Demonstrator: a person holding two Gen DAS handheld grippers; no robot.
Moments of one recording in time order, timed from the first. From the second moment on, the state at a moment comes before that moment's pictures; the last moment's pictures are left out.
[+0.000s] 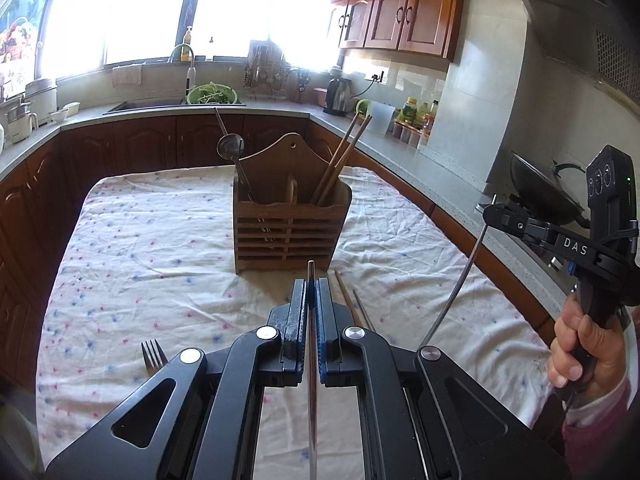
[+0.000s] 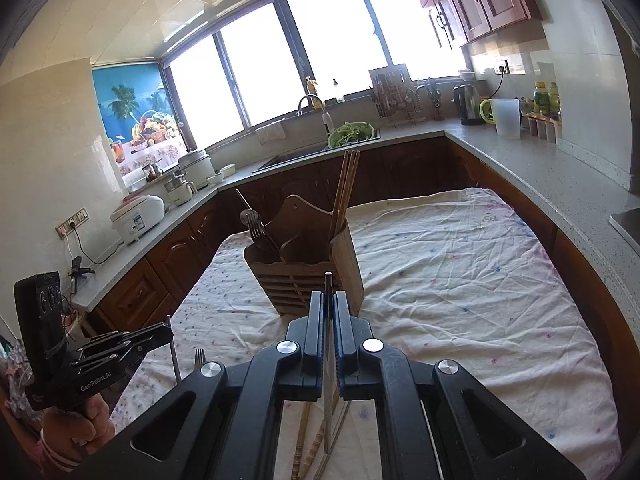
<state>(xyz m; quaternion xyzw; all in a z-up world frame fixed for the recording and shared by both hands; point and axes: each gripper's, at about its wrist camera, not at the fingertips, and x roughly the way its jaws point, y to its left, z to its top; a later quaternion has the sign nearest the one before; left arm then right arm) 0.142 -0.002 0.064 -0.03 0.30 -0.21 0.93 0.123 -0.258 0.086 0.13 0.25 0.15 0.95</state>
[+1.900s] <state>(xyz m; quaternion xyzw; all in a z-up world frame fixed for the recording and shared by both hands) 0.194 0.031 0.174 -0.05 0.16 -0.18 0.97 0.189 -0.243 0.168 0.13 0.16 0.16 0.97</state>
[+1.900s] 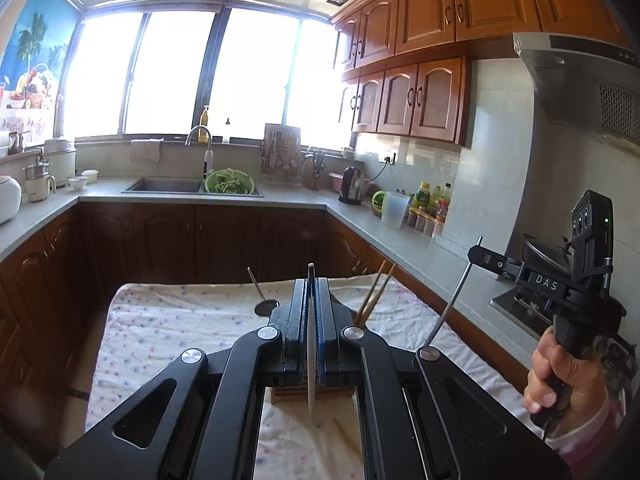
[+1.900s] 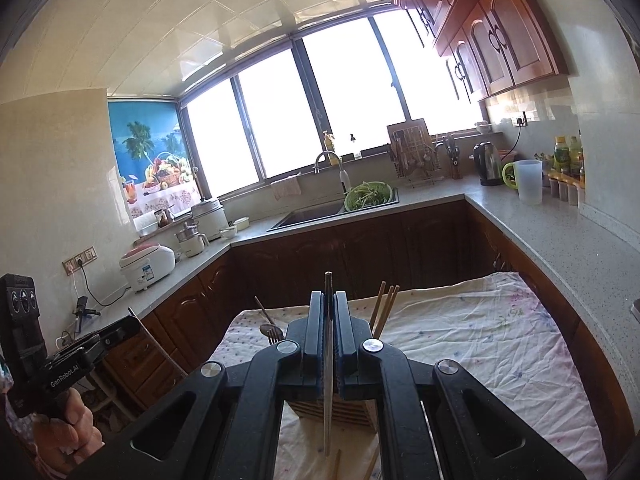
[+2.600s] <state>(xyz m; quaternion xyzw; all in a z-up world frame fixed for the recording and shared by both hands) 0.295 0.017 0.167 -0.06 0.14 -0.13 0.98 0.271 -0.243 0.153 0.14 0.15 0.14 0.97</state>
